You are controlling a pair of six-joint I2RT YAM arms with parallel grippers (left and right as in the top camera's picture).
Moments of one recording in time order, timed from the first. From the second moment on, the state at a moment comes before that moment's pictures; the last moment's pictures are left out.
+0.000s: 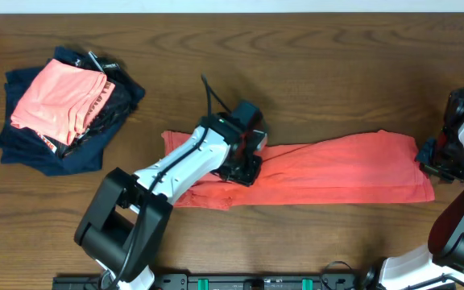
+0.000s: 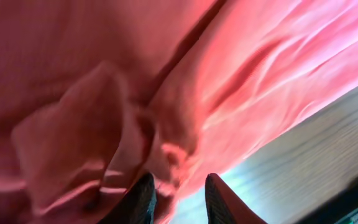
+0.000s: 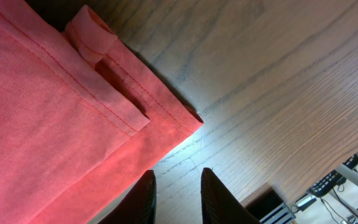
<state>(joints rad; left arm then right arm) -0.64 1.82 1.20 -0.83 0.33 -0.21 -0.42 1.76 1.25 -1.14 0.29 0.27</state>
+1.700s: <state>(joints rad) -0.37 1.41 1.23 -1.07 0.16 -0.25 -0.46 1.73 1.09 -0.77 -0.05 0.04</state>
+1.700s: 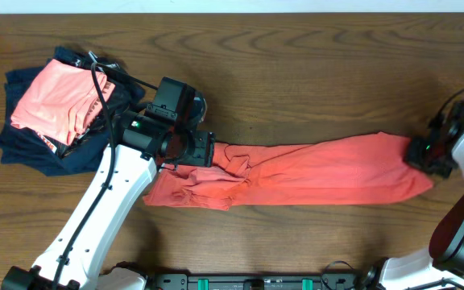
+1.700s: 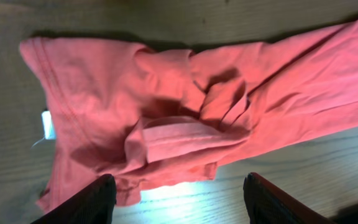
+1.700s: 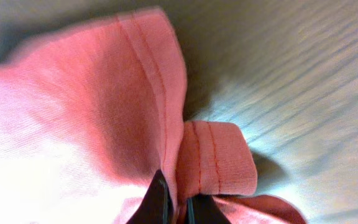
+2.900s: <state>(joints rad) -0.28 1.41 1.23 -1.07 0.14 -0.42 0.46 1.71 1.14 -0.90 -0.09 0.31</state>
